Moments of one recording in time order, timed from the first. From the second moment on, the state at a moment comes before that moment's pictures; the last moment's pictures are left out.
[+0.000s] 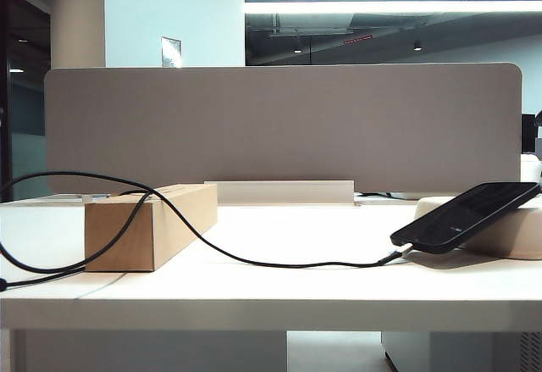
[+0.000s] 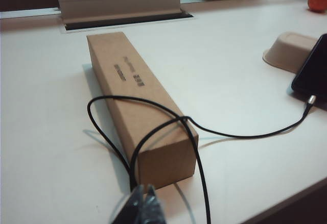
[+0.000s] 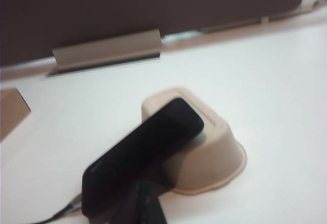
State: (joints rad) left arm -0.24 0.26 0.11 -0.02 0.22 0.02; right arm 0.18 0.07 0.01 0.02 0.13 0.20
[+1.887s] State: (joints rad) left arm -0.14 0.06 0.00 -0.07 0.23 0.07; right arm 0.13 0.01 0.01 -0.02 0.13 0.16
